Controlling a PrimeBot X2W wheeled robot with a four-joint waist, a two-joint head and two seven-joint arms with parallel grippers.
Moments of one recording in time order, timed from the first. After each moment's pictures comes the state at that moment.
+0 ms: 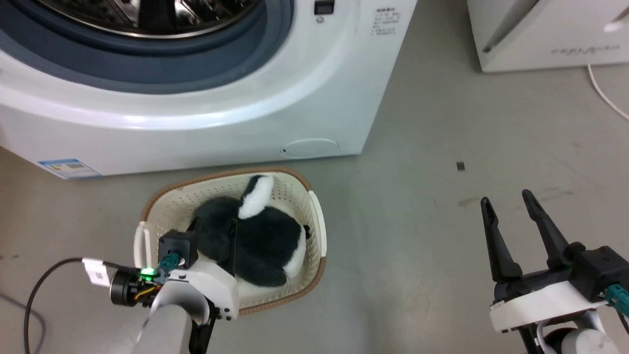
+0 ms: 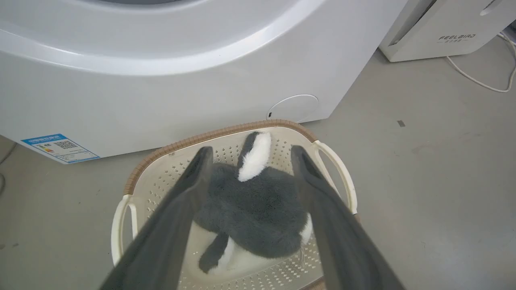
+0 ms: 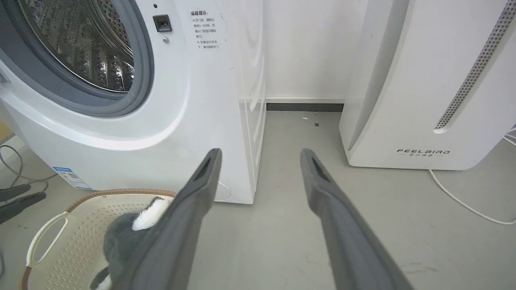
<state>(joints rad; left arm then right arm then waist) -0.32 0.09 -0.09 0.54 -0.08 -0.04 -0.15 -0.08 -0.05 -0.02 -0.03 0.10 0.13 -0.15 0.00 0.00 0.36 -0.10</state>
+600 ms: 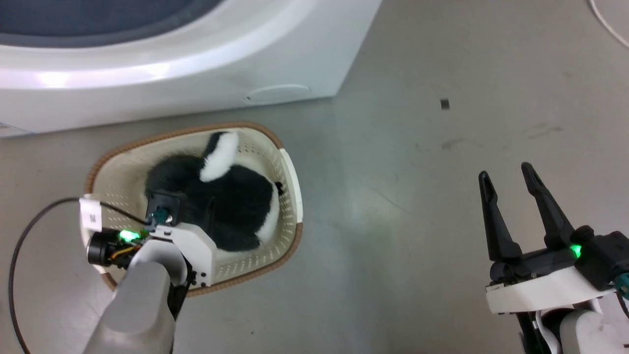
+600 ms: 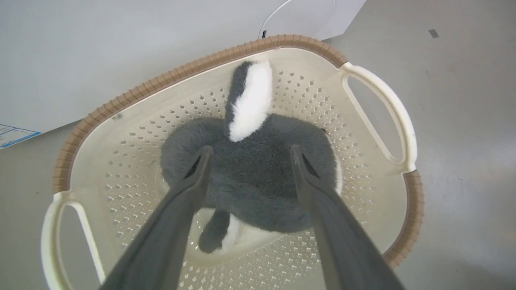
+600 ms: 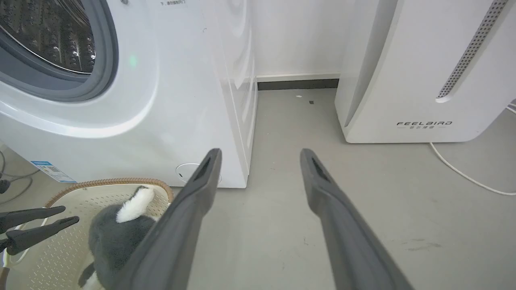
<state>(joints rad) -0.57 0.19 -0.17 0.85 -0.08 -0.07 -0.14 -0.13 -0.05 0.01 -0.07 0.15 0.13 -0.18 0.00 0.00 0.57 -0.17</state>
